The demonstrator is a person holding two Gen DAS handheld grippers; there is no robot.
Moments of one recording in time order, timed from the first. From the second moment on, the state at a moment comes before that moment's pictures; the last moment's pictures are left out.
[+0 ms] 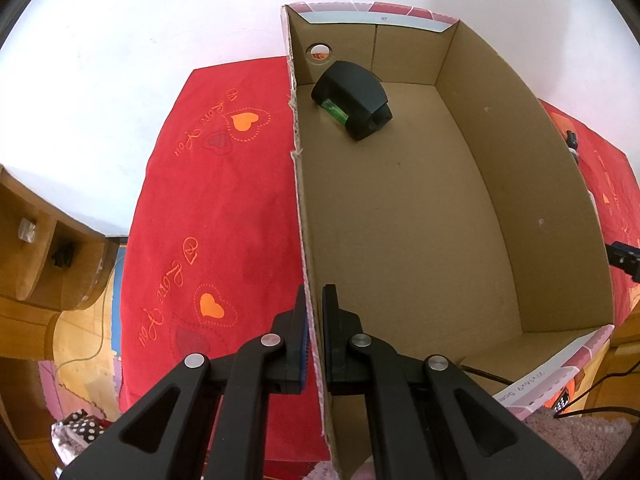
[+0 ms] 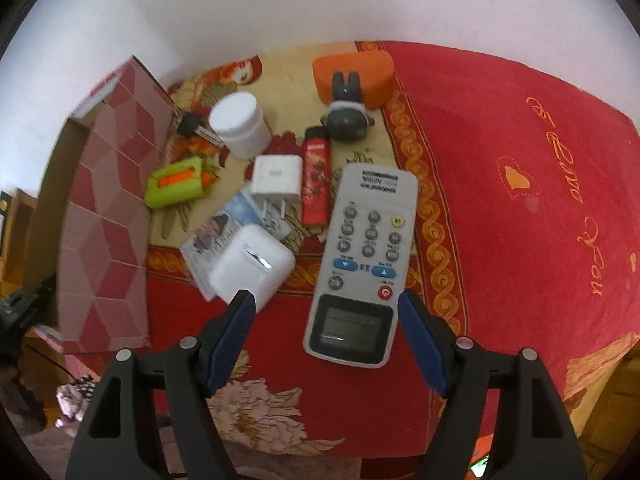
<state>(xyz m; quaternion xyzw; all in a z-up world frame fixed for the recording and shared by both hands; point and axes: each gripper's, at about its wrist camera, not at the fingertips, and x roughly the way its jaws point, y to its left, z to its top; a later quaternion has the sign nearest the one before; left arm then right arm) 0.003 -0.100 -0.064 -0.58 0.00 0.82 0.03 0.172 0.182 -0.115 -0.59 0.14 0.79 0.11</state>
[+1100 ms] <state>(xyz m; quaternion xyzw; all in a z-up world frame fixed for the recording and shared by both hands) -0.001 -0.096 -0.067 -0.58 0.00 0.82 0.03 0.169 0.209 -0.140 -0.58 0.18 0.78 0.15</state>
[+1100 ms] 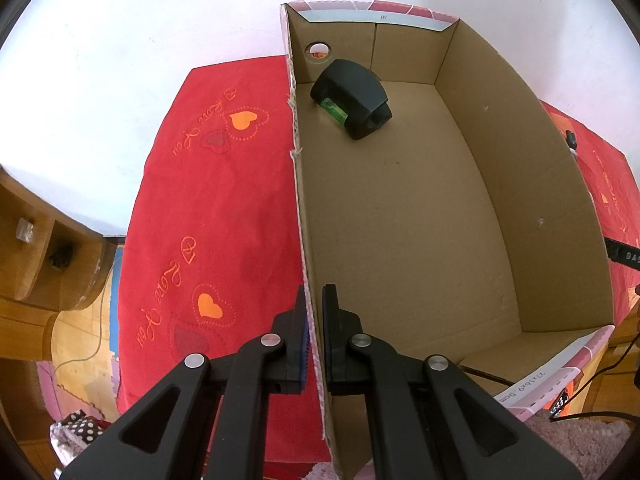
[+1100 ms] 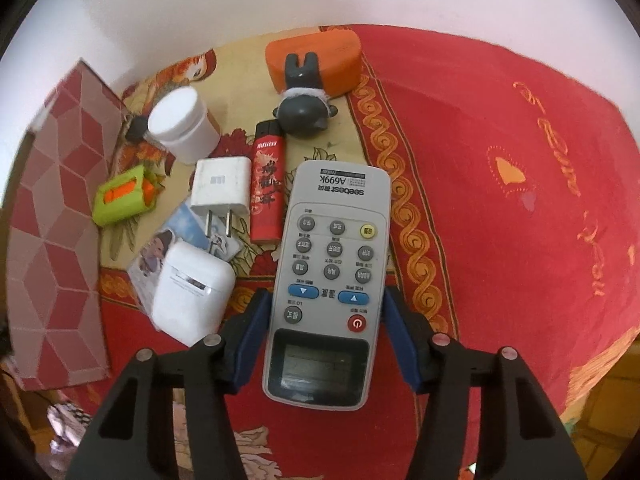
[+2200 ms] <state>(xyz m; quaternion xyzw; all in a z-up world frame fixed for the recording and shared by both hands) -0.004 -0.095 -0.071 -0.58 0.01 0.81 0.03 0.150 0.193 -0.140 -0.58 0.16 0.78 0.17</state>
